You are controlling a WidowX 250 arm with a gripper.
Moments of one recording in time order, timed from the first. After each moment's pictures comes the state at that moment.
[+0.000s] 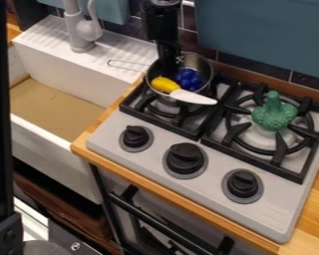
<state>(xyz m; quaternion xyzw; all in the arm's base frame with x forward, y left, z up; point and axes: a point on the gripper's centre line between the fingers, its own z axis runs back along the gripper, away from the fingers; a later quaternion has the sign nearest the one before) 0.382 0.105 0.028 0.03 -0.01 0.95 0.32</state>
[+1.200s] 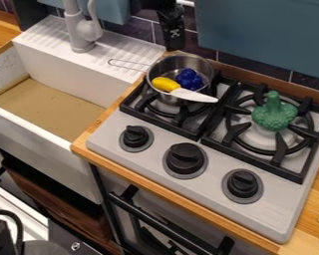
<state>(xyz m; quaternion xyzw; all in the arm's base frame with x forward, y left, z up) 0.371 0.084 0.095 -0.06 -0.05 0.90 0.42</state>
